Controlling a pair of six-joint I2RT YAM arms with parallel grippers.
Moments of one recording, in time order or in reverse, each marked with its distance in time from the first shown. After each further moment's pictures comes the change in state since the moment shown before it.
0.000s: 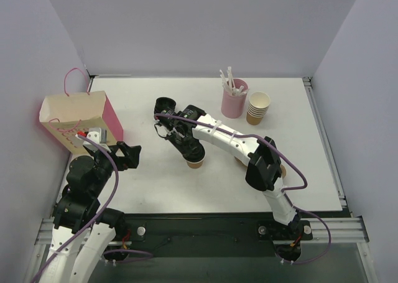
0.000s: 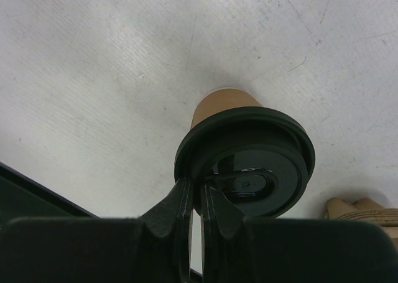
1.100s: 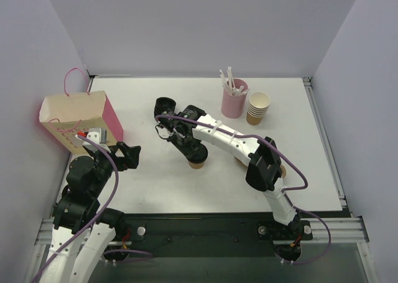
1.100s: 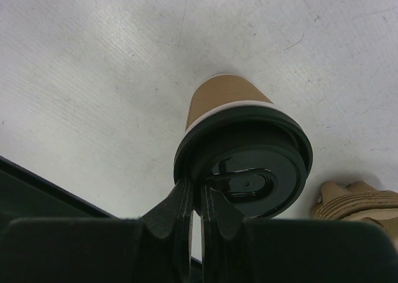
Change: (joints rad) left arm 0.000 -0.004 0.000 -0.005 -0.004 0.004; right arm 0.006 -0.005 0.001 -0.064 0.015 -0.008
